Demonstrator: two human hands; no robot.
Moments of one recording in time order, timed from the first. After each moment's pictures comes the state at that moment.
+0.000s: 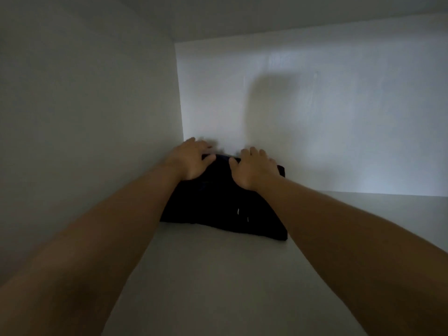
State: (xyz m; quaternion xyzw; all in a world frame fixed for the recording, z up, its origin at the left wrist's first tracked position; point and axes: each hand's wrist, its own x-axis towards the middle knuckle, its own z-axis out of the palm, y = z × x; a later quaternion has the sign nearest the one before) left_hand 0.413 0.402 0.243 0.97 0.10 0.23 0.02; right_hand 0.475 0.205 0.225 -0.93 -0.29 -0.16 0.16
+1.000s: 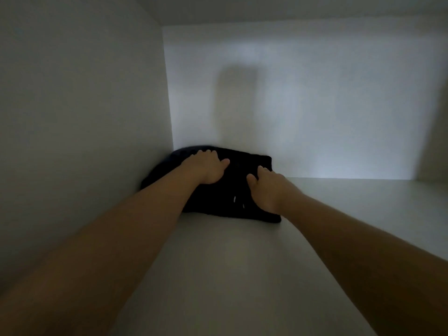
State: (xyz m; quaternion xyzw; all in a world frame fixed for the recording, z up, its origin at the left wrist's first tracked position) left_hand 0.407 0.336 0.223 0.99 0.12 0.08 0.04; right_hand 0.401 0.137 0.200 -0.95 -0.28 -0.06 0.14
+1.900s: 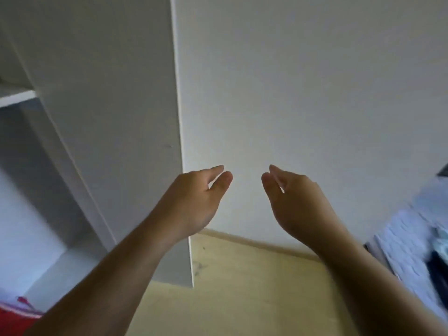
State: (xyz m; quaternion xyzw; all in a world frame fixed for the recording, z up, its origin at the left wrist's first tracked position) left_hand -0.229 -0.272 0.076 0.74 -0.54 -0.14 0.38; right_hand -0.406 -0.371 0.083 -0.83 0.45 -0.25 0.23
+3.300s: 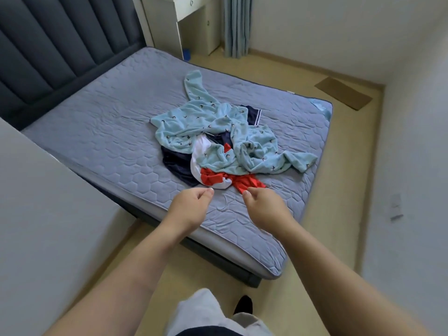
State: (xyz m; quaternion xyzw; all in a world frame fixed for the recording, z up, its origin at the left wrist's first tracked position) left_hand -1.089 -0.748 -0.148 0.44 -0.77 -0.46 0.07; right_hand -1.236 -0.617 -0.133 -0.31 0.86 -0.26 0.30
